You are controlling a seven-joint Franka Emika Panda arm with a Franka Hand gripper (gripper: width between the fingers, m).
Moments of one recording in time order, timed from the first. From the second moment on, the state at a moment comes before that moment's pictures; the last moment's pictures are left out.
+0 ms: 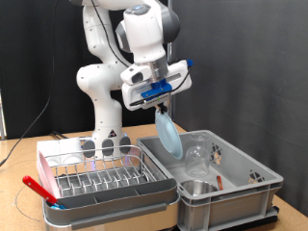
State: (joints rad) arm 0.24 -0.40 -0.23 -2.52 0.24 2.12 0.69
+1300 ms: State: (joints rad) arm 0.10 -0.50 -0.39 -2.35 0.06 1.92 0.55
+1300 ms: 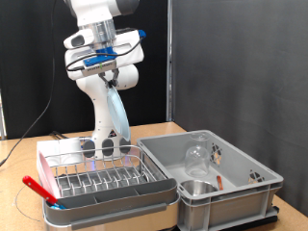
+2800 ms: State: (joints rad) arm 0.02 -0.36 -0.49 -2.36 -0.15 2.08 0.46
